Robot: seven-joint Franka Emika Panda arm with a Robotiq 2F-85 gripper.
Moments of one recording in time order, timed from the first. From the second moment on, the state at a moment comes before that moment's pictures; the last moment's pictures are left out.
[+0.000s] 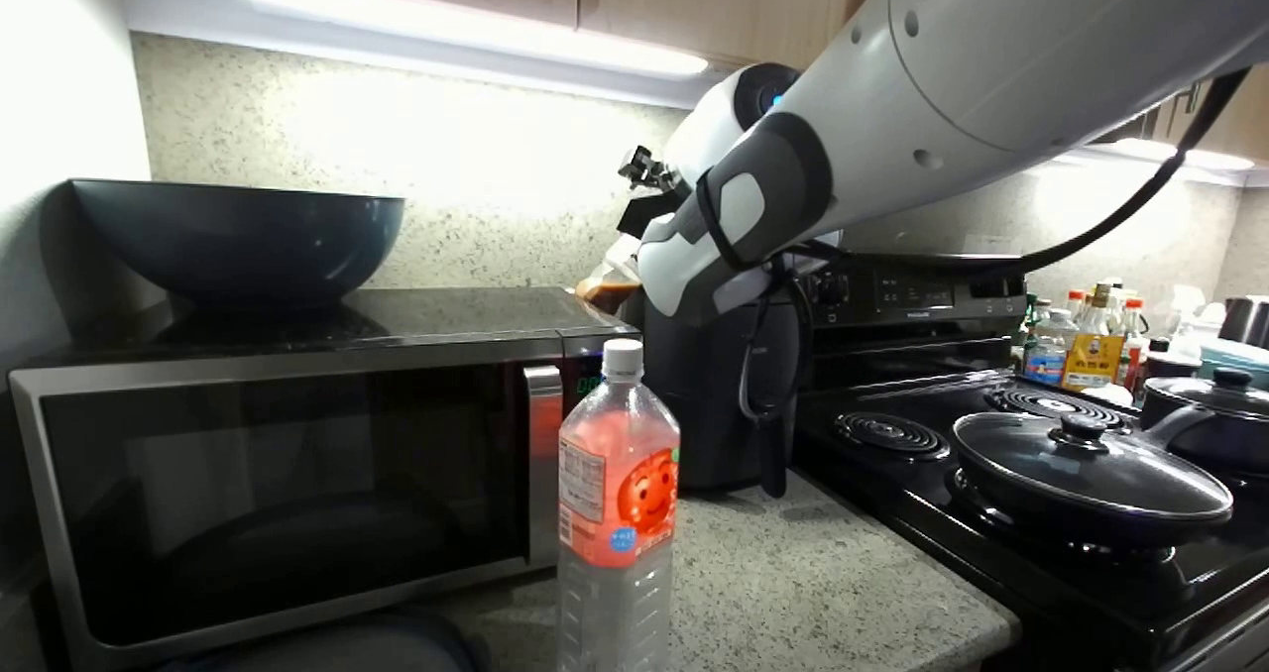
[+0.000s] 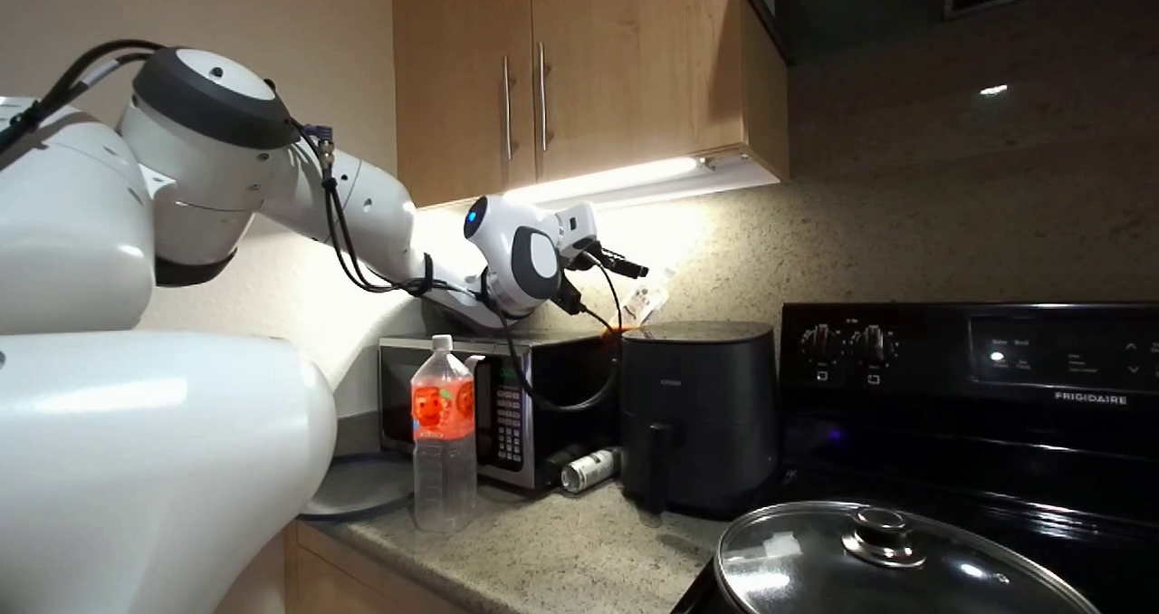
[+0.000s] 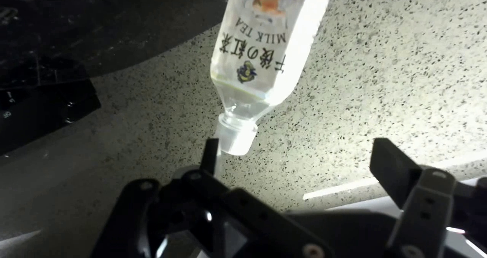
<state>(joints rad) 1.27 0.88 -1.35 -1.86 0.49 3.34 0.85</state>
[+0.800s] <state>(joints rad) 1.23 0.95 -1.35 -1.74 0.49 3.18 0.92</state>
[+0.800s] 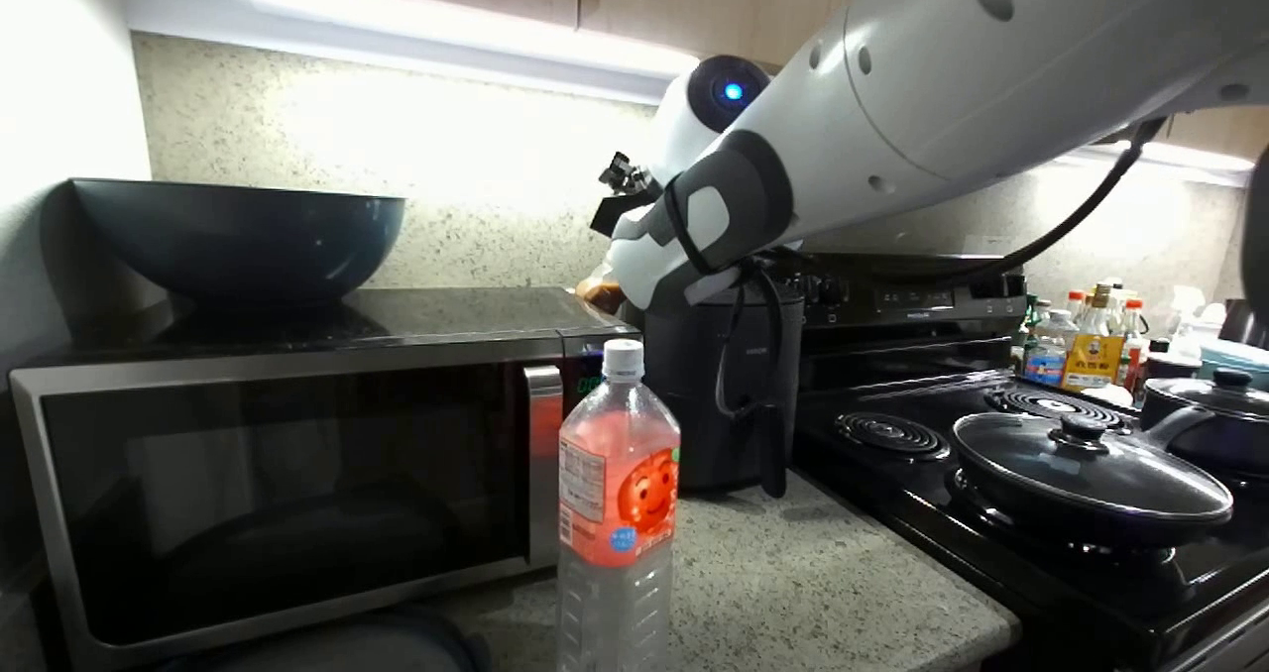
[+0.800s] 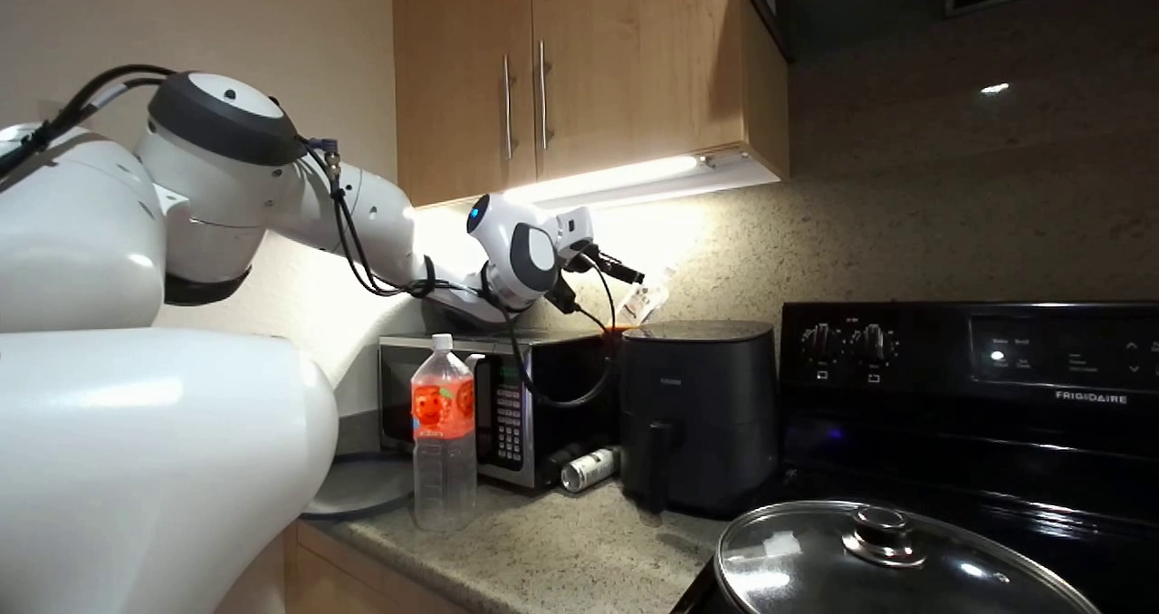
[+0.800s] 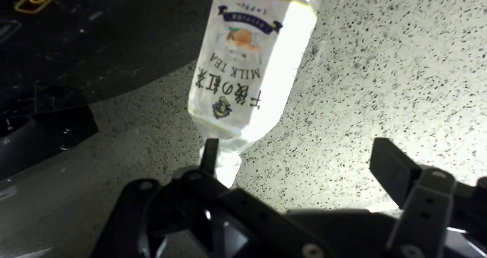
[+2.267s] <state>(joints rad) 1.06 1.00 -1.30 -1.47 0.20 2.75 1.09</state>
